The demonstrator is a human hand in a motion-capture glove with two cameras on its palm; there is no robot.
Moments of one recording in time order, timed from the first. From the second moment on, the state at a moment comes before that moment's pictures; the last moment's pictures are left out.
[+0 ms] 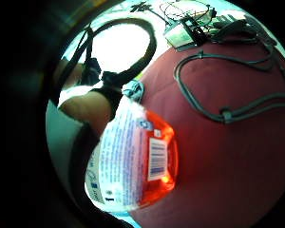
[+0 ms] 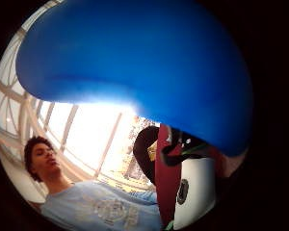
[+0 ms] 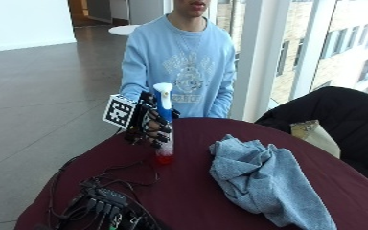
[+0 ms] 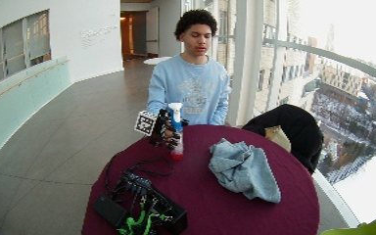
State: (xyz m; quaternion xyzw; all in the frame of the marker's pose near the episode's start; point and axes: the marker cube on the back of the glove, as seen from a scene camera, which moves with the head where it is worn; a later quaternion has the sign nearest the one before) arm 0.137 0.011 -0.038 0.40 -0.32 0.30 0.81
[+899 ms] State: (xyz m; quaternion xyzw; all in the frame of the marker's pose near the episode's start) arm 0.141 -0.135 -0.116 -0.02 -0.30 0.22 0.93
